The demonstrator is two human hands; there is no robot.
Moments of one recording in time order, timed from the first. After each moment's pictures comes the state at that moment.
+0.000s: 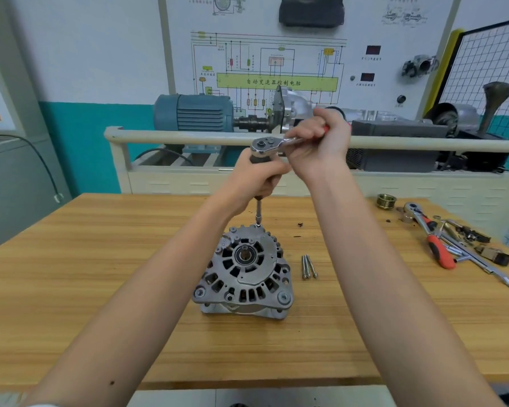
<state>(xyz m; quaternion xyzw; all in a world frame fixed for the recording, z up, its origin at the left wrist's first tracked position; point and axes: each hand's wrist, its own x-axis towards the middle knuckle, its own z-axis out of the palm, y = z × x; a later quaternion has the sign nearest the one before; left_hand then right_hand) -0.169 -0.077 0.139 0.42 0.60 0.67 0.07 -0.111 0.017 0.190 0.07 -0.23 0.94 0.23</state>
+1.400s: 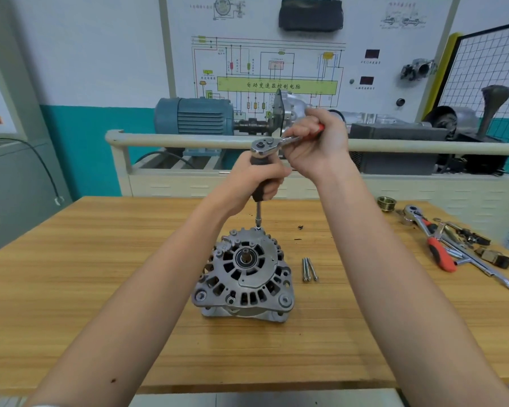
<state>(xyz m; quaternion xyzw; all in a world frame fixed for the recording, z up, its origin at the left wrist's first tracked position) -0.174 -0.081 0.141 0.46 0.57 0.68 0.11 -0.114 0.026 0.195 0.08 -0.26 0.95 0.17</state>
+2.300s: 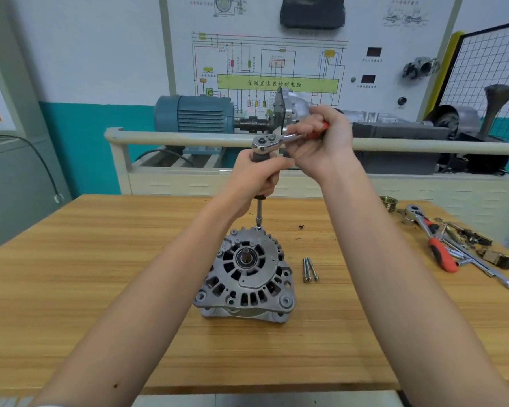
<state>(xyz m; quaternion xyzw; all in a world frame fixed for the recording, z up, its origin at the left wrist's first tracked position) -0.172 -0.075 0.139 0.38 0.58 0.71 0.07 -0.114 0.026 0.197 0.06 -0.27 0.94 0.20</state>
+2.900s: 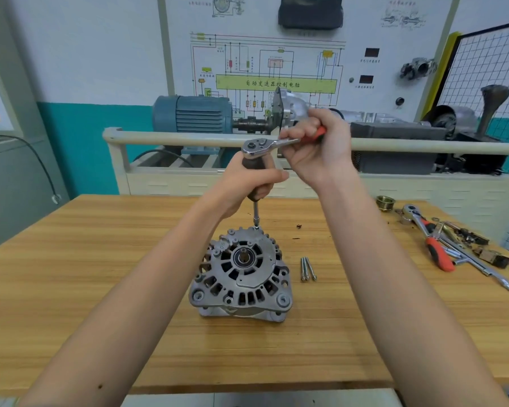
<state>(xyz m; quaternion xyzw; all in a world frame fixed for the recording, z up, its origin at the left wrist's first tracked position) -0.175 -0.088 0.136 0.44 0.59 0.67 0.09 -0.103 0.020 0.190 0.09 -0.31 0.92 0.22</state>
